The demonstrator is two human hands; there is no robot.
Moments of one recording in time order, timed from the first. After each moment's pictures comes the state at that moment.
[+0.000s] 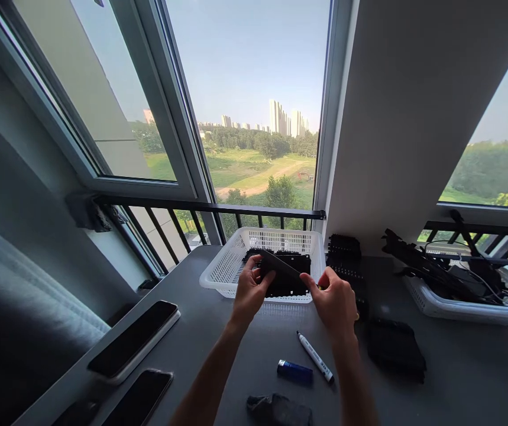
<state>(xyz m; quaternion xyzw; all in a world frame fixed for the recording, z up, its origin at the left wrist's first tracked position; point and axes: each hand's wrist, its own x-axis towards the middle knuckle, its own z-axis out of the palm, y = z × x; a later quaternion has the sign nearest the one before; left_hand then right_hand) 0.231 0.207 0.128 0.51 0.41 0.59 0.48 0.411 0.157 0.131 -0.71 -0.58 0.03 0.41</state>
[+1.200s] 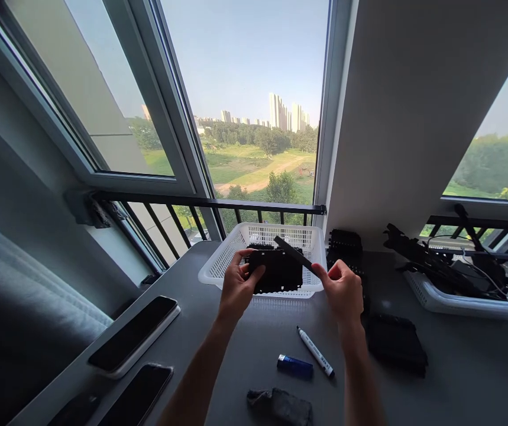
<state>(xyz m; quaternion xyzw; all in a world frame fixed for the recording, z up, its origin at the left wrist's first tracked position) 0.217 0.201 0.138 0.50 0.43 0.60 0.46 0.431 0.166 0.123 -0.68 -0.54 0.07 0.49</state>
